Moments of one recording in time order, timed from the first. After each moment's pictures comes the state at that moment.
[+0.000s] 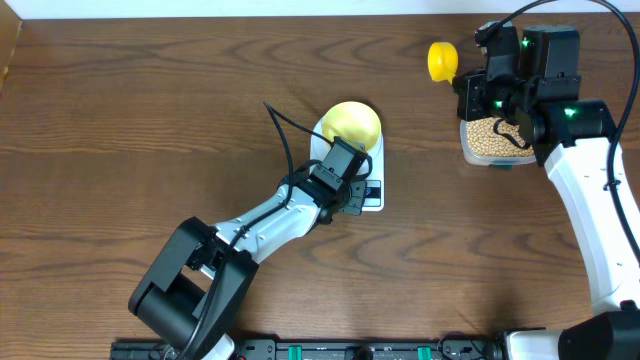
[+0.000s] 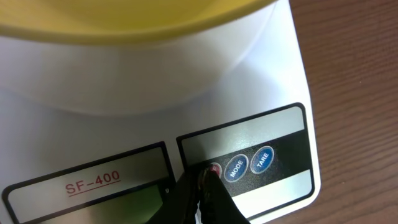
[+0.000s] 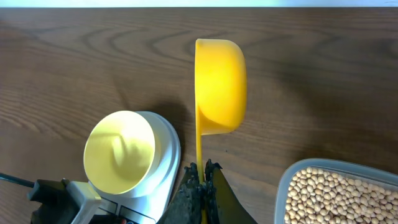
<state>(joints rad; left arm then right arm) -0.65 1.77 0.96 -0.26 0.03 -0.38 0.09 1.54 1.40 -0.62 -0.32 0.04</state>
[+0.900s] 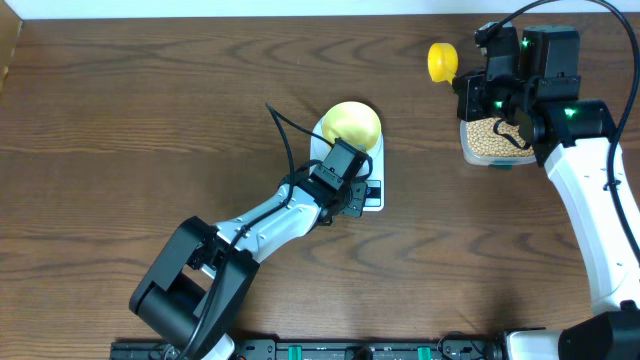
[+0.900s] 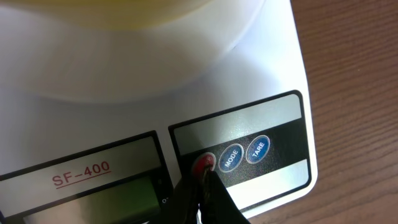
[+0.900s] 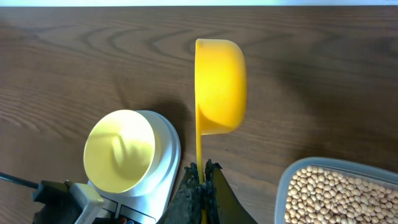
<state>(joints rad) -0.65 1.77 0.96 -0.29 0.05 -0.38 0.09 1.54 1.40 -0.63 -0.32 0.04</state>
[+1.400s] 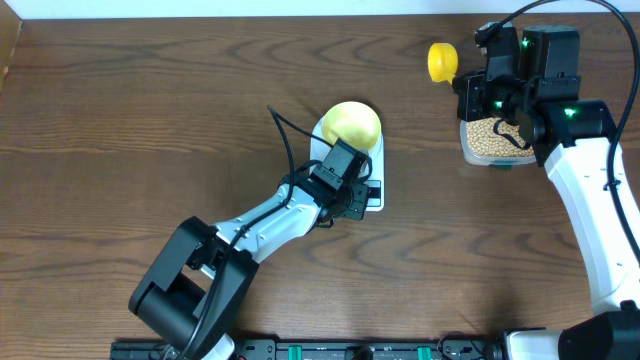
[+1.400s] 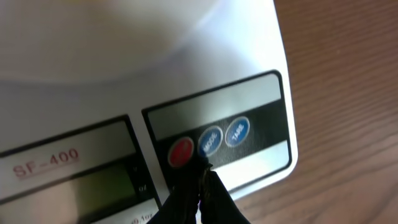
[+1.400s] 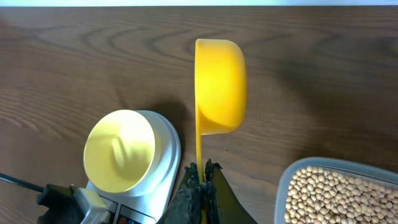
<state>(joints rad) -0.65 1.76 0.96 -0.31 0.13 -0.38 0.09 1.54 1.40 -0.63 -0.32 0.04</state>
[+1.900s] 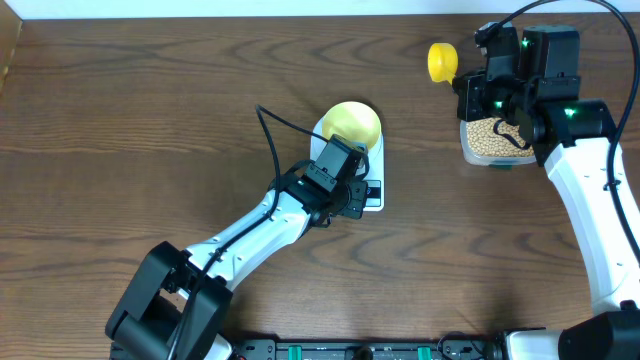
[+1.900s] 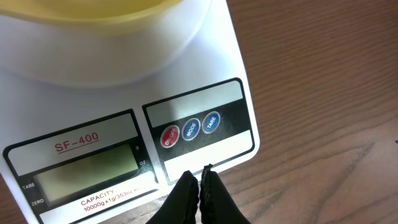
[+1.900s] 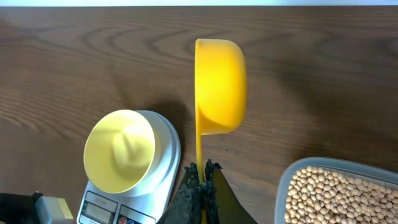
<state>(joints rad) -0.65 1.65 0.96 -0.35 0.13 -0.39 0.09 1.54 1.40 -0.63 -0.32 0.04</state>
